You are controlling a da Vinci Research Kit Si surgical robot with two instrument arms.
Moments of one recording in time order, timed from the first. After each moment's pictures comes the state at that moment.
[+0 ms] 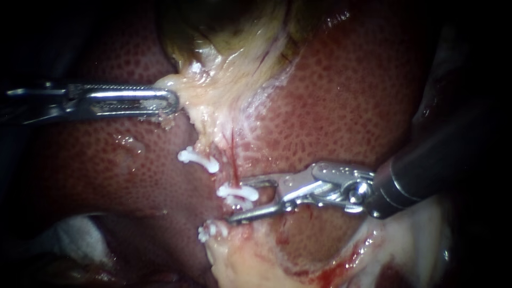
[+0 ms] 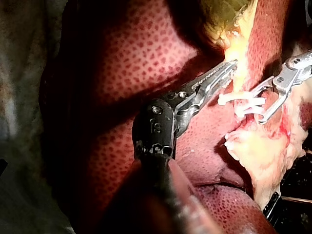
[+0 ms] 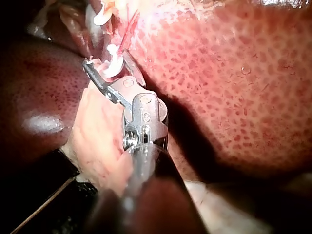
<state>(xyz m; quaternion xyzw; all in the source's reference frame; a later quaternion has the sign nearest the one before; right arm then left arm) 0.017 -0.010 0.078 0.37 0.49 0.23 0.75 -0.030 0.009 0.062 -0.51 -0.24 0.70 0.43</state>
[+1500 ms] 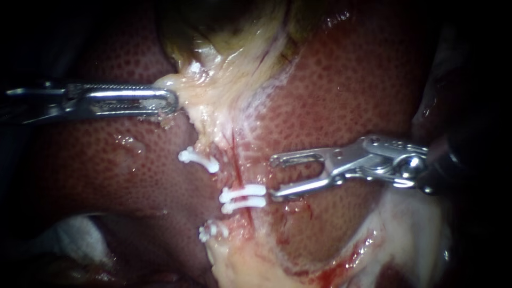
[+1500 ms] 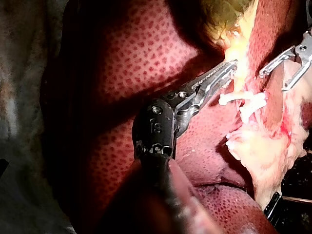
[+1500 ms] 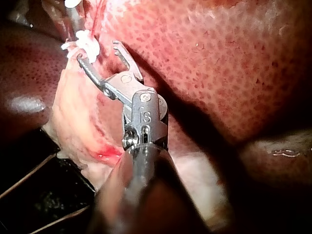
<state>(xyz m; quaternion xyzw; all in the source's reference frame) 0.007 -0.003 0.071 0.33 0.54 0.18 0.75 -0.030 0.009 0.062 -0.51 -0.24 0.70 0.43</state>
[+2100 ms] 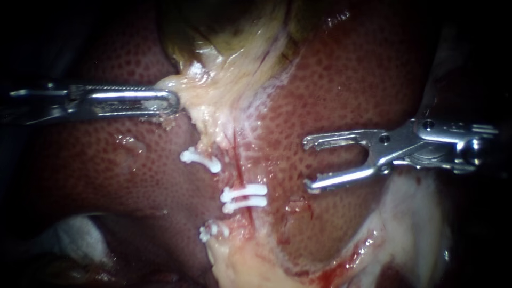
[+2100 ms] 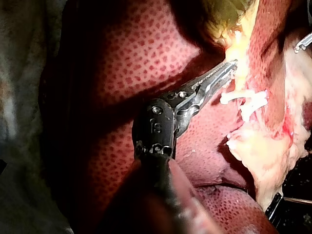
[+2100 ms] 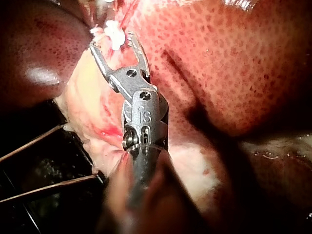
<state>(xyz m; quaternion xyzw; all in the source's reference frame) 0.004 -0.001 0.064 0.29 0.55 0.17 0.77 -0.031 0.009 0.065 -0.51 -0.24 0.70 0.43</state>
